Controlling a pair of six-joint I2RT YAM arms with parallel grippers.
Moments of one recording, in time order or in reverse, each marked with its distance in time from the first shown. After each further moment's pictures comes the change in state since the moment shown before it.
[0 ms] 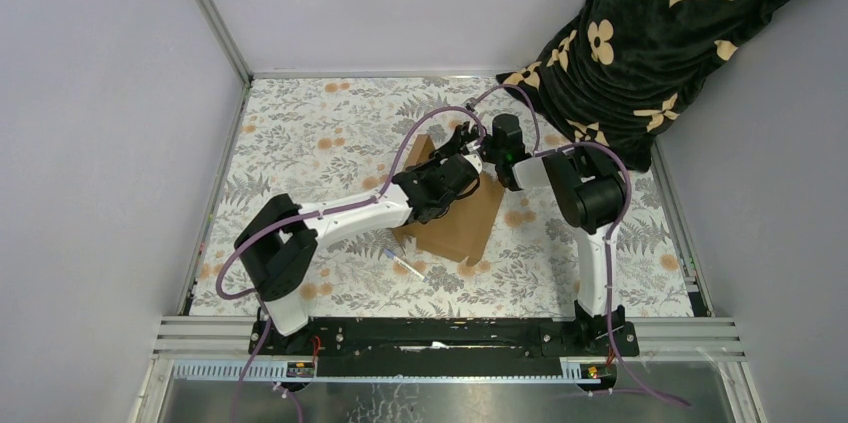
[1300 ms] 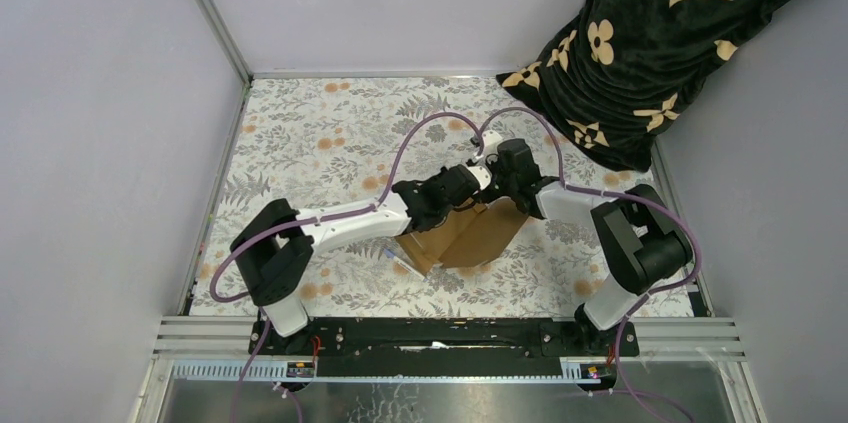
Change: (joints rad) left arm -0.038 -0.028 -0.045 0.003 0.248 -0.159; right arm 0.088 -0.502 -0.306 -0.662 0.470 -0.360
